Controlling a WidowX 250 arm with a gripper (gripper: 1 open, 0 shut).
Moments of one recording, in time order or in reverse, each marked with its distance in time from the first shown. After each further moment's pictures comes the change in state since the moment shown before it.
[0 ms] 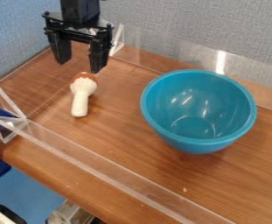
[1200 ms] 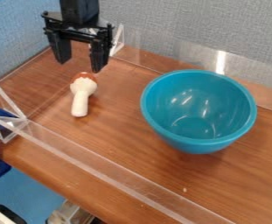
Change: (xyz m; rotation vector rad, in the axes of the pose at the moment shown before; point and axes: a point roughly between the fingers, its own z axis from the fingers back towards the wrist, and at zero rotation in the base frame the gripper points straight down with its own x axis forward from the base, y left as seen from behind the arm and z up) arm 0.003 0.001 -0.002 0.010 -0.039 0.023
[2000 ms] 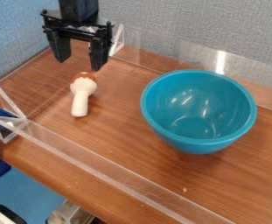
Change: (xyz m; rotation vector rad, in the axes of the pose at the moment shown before) arm -0.002 -0.001 0.005 0.000 -0.019 0.003
